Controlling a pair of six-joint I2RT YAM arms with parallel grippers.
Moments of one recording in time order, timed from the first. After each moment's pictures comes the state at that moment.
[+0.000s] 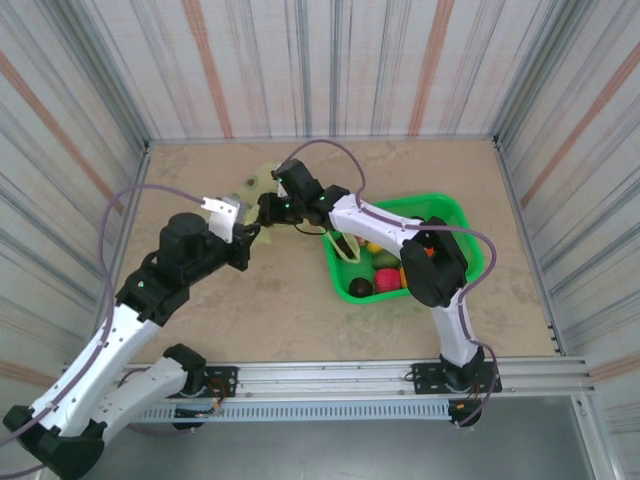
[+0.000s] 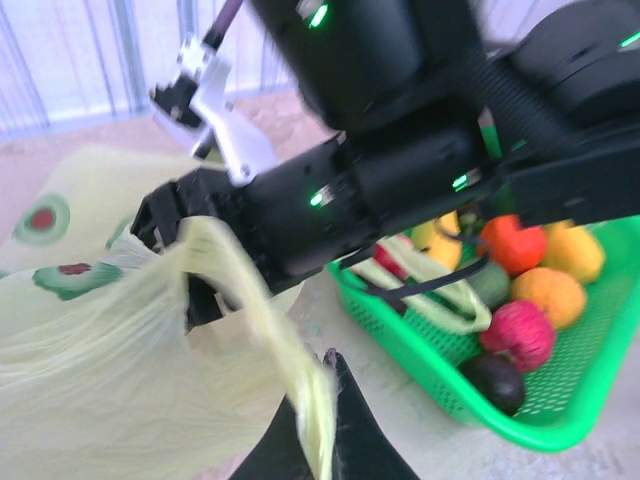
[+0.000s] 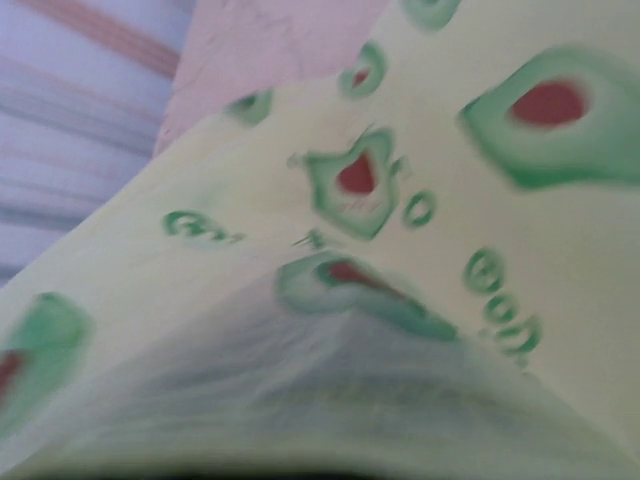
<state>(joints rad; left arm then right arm) -0.54 0.78 0.90 -0.50 0.11 -0.15 0.82 2.09 1.73 -0.32 -0.17 0.74</state>
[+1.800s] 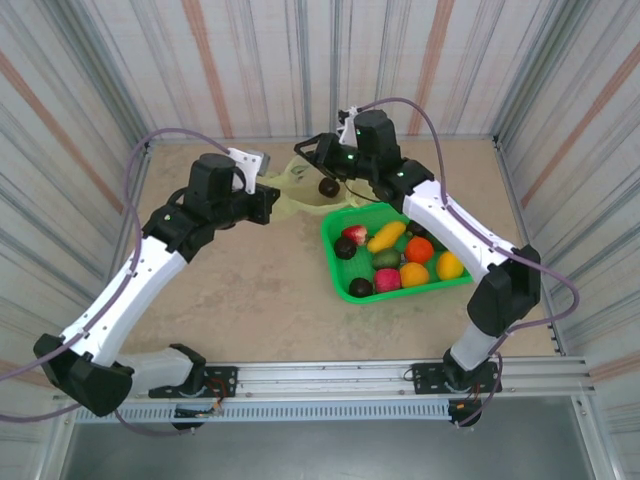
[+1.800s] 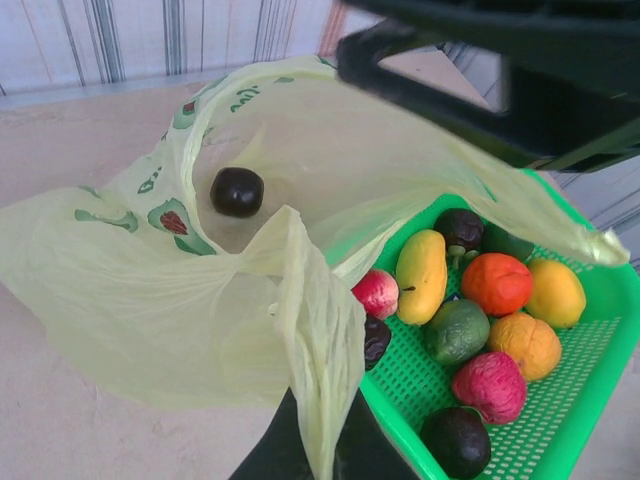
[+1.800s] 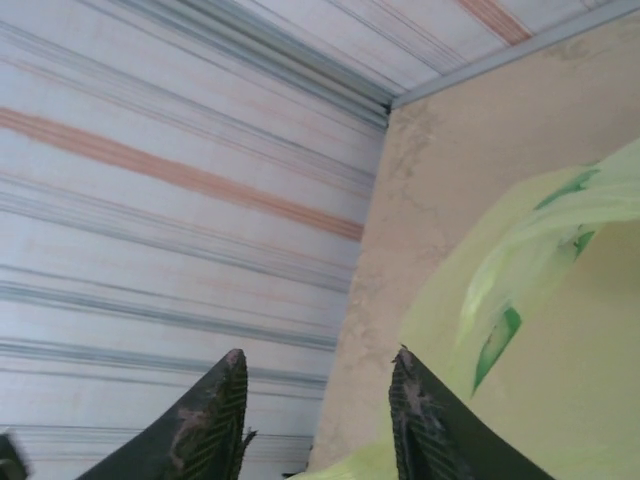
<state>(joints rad) -0.52 1.21 1.30 -0.63 0.16 -0.24 0.59 1.66 1.61 -0.23 -0.38 0.98</state>
